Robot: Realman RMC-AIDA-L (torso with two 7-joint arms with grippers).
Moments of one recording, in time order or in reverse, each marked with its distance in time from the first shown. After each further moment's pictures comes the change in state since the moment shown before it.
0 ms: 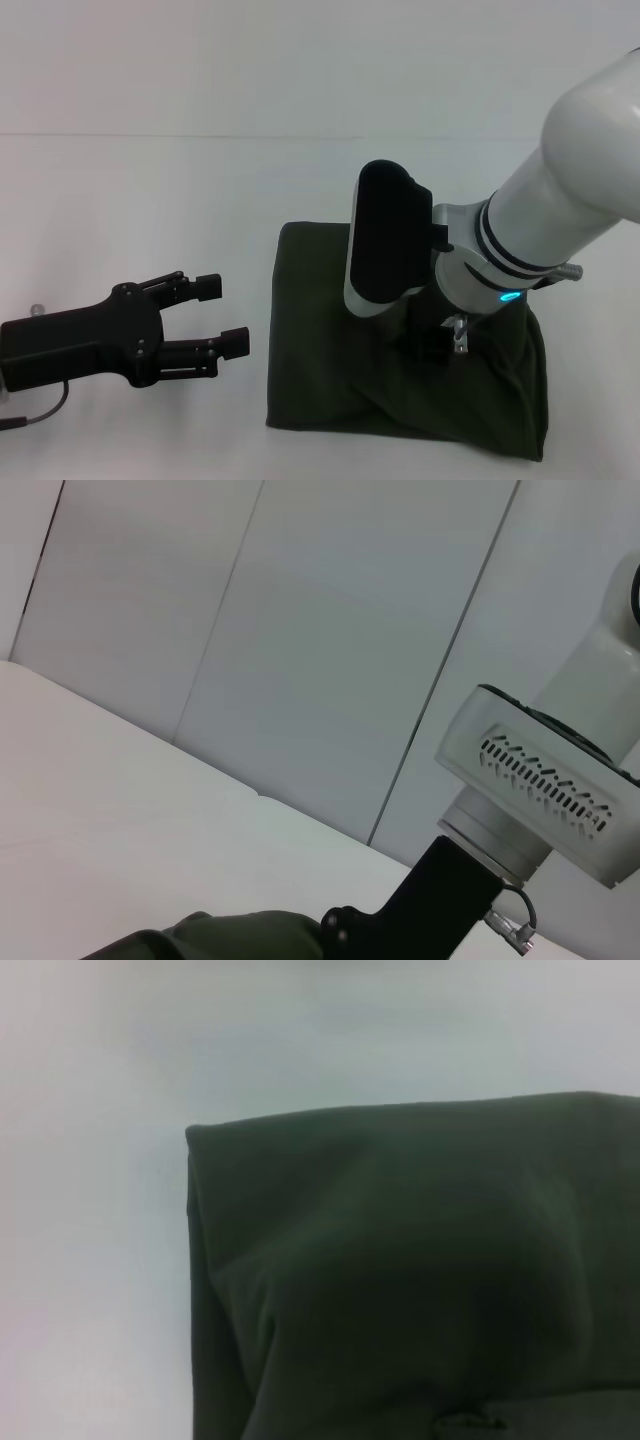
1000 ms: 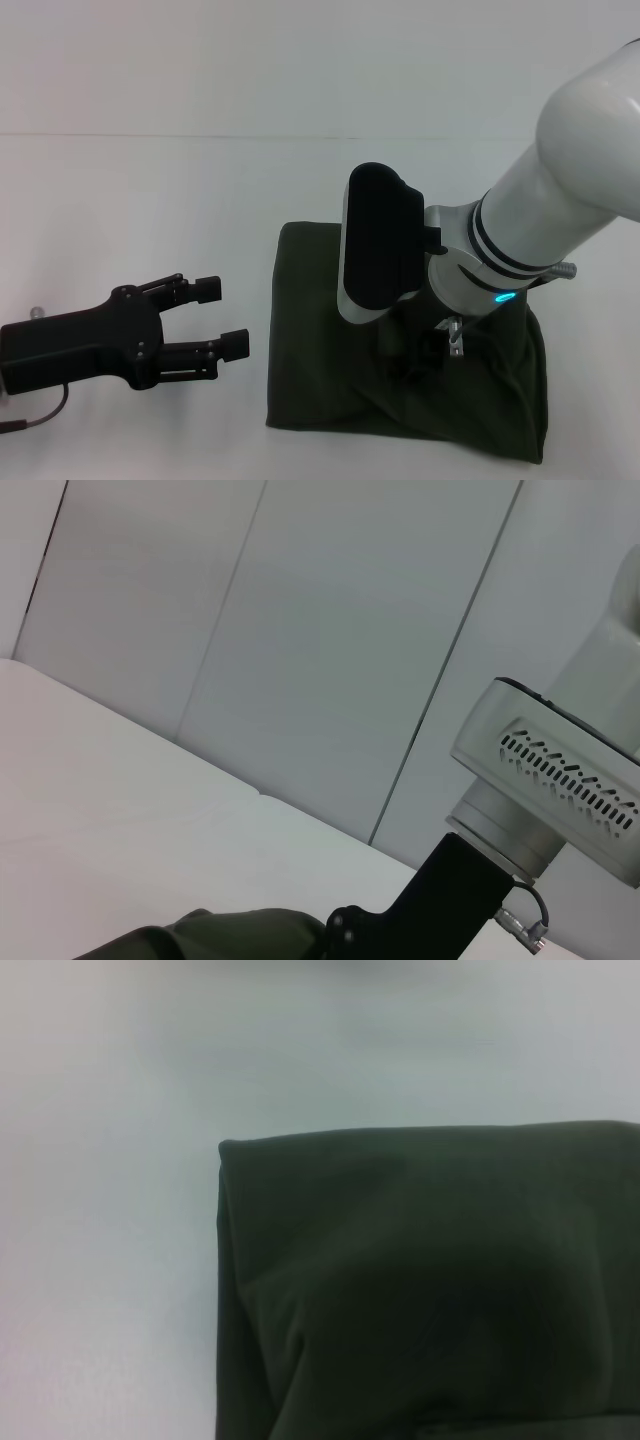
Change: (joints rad) left arm 0.006 -0.003 0.000 0.002 0.000 -0.001 -0.001; right arm 0.010 0.003 -0.007 -0.015 0.013 -0.021 -0.021
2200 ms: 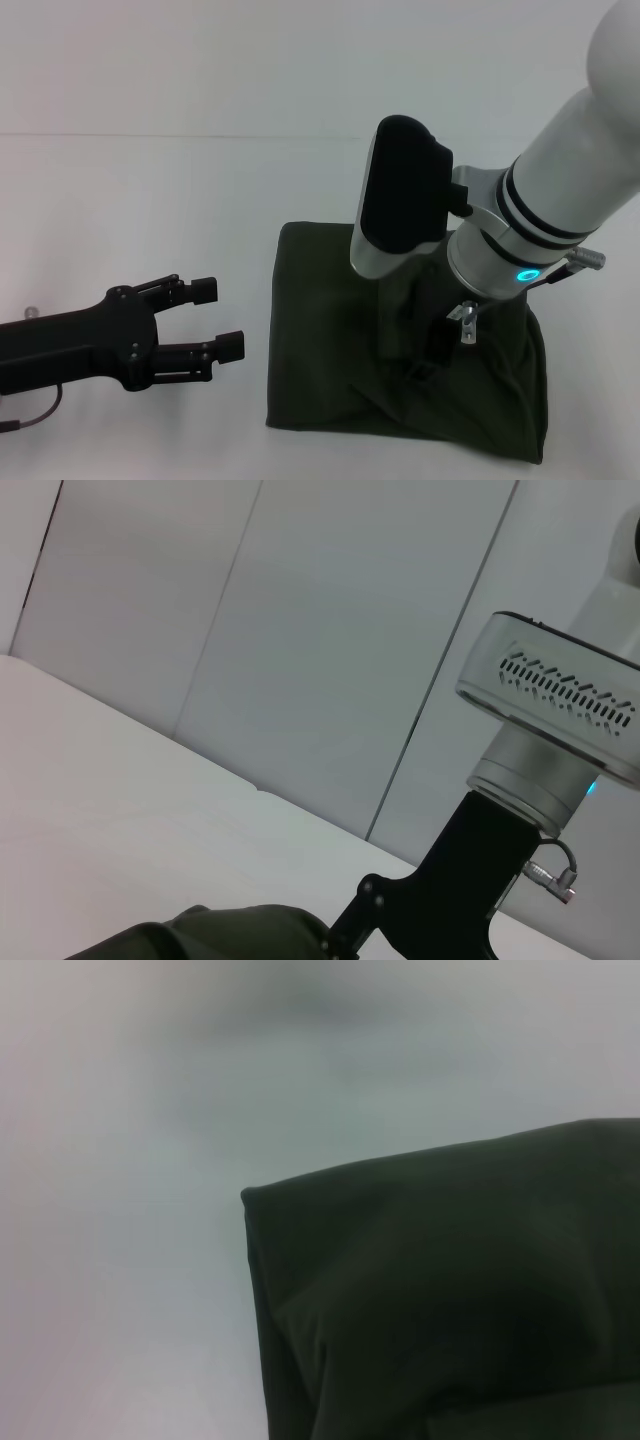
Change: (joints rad) left arm 0.002 0.005 0.000 0.013 0.002 0.014 -0.011; right arm 0.010 0.002 0.150 -0.059 0.041 -0.161 0.039
